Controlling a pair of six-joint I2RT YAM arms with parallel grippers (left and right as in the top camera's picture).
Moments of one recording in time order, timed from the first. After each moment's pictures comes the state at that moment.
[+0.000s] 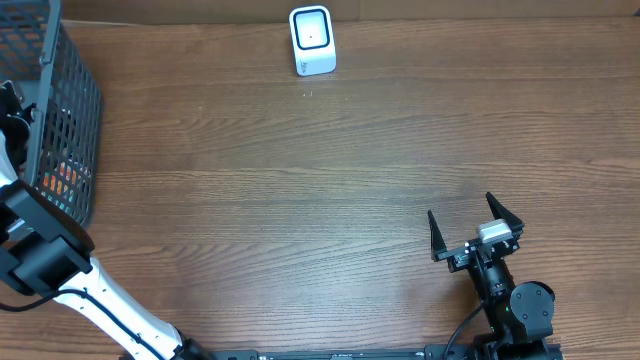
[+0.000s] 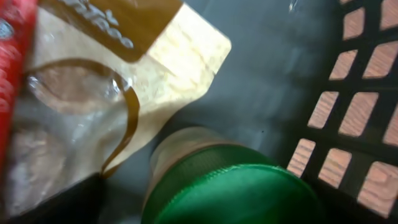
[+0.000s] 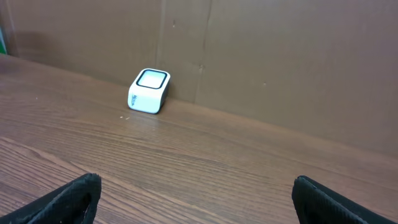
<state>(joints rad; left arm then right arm) 0.68 2.30 2.04 -0.94 0.25 0.06 0.14 0.01 0.02 -0.02 -0.12 -0.17</state>
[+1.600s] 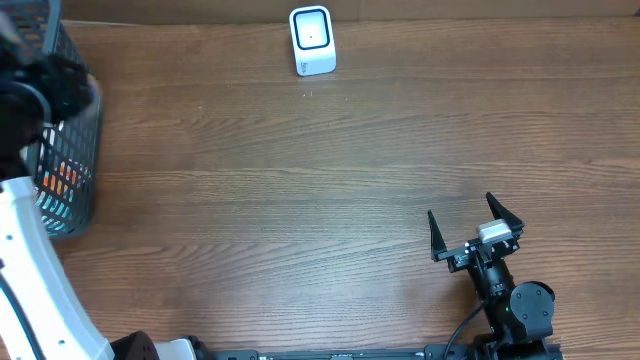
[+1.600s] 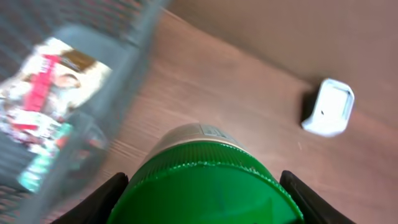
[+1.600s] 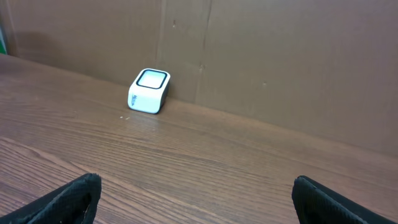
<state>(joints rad) 0.34 1.52 2.02 -1.28 0.12 -0.21 0.14 0.01 0.02 -0.02 -0.12 -0.17</state>
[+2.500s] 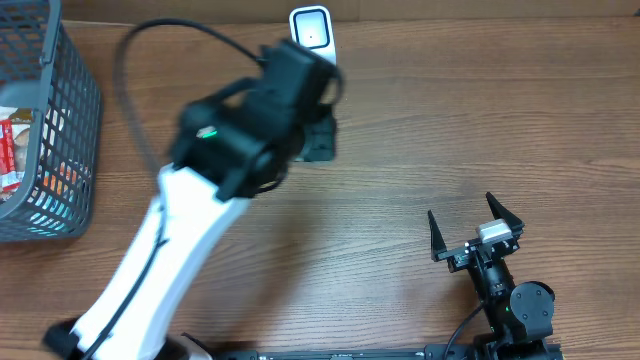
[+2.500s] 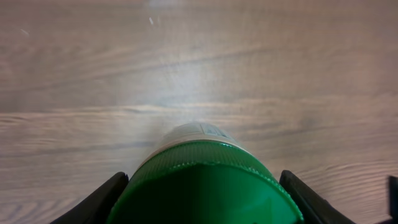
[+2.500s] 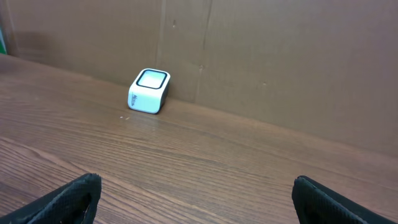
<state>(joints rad) -0.64 1.65 2.02 -1.38 -0.13 -0.62 0.14 0.01 0.02 -0.02 -0.12 -0.17</state>
